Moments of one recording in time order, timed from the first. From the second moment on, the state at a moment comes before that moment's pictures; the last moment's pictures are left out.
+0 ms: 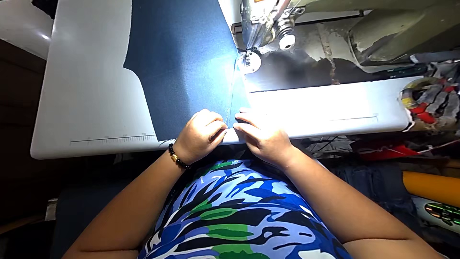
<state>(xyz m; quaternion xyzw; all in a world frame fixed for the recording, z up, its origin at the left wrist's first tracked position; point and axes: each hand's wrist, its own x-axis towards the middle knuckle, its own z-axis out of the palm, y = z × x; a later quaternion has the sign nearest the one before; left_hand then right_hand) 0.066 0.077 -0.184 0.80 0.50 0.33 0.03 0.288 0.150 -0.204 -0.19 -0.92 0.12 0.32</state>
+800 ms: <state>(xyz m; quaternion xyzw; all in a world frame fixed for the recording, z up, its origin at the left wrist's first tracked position) 0.055 0.193 -0.168 0.81 0.56 0.15 -0.02 0.284 0.147 -0.200 -0.23 -0.94 0.12 0.24</state>
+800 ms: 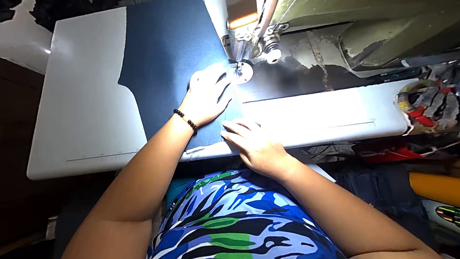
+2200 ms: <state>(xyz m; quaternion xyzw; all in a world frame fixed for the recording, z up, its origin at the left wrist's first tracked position) 0.090 0.108 -0.180 0.85 0.47 0.21 0.07 0.244 0.324 -0.165 -0.43 -0.88 0.14 0.13</state>
